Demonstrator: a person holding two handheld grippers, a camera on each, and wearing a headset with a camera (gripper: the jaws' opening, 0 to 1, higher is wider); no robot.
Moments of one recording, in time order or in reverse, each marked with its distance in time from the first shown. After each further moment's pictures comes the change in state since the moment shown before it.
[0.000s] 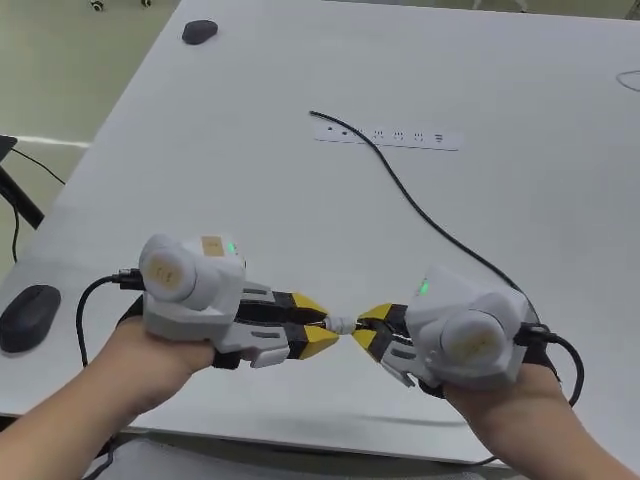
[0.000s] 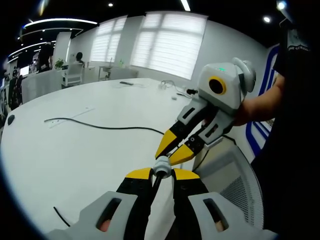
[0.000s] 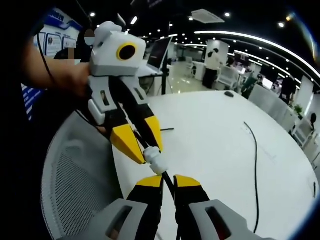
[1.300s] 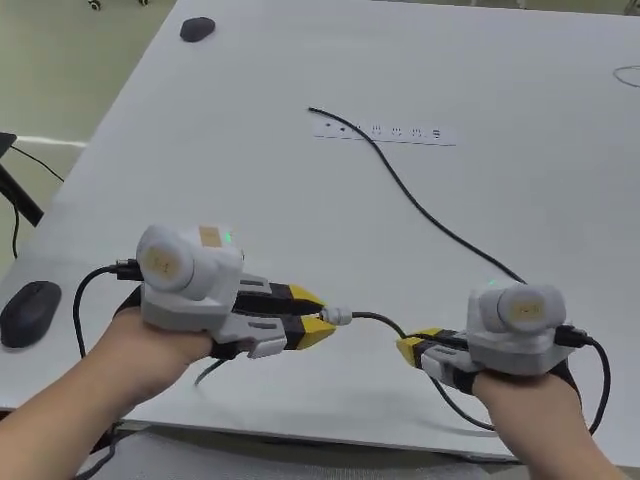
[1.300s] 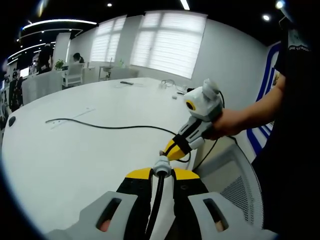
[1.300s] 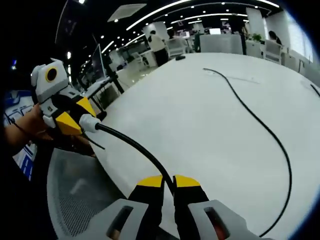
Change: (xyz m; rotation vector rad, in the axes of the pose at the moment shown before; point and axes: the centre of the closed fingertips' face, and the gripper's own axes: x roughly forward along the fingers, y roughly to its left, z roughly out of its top) left arm -0.004 -0.002 -0.001 0.010 0.006 0.011; right arm -0.005 -0.036 -0.094 0.601 0.074 -0.117
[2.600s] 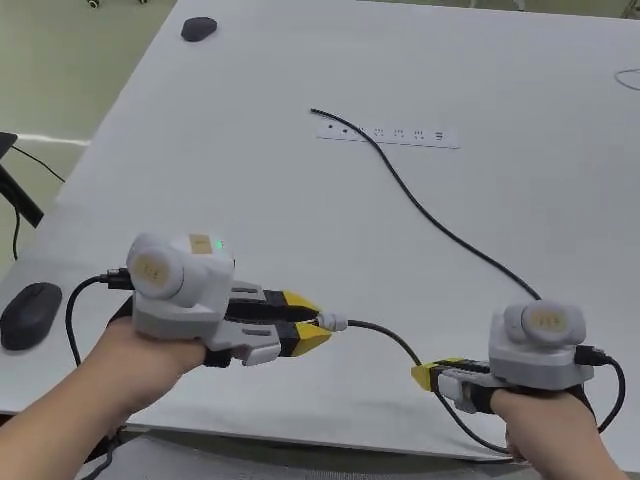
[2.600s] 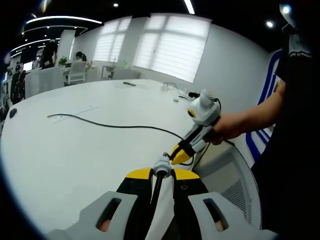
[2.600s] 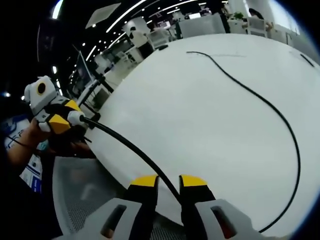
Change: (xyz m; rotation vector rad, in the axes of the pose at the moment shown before) left arm -0.009 0.006 -0.004 -0.051 -0.030 0.000; right arm -0.004 -0.004 -0.024 0.148 0.073 0.010
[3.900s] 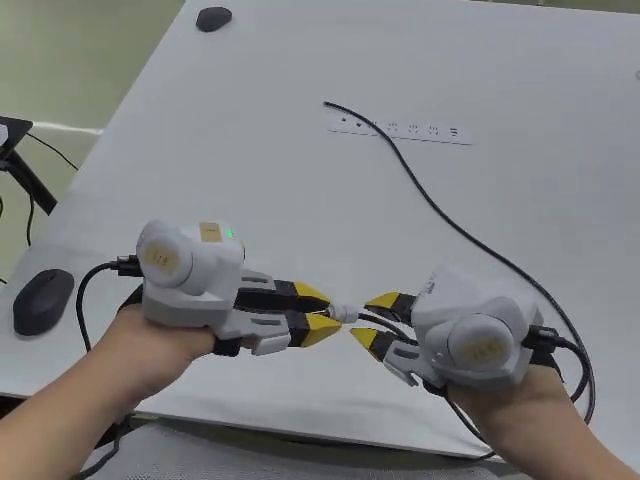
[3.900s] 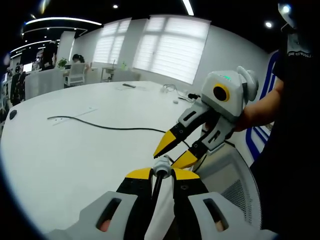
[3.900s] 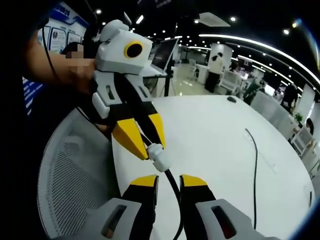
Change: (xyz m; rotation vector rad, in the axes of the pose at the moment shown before) left arm -0.001 0.002 0.004 0.006 -0.013 -0.002; right arm -0.002 0.110 0.066 -0.833 -0.144 0.084
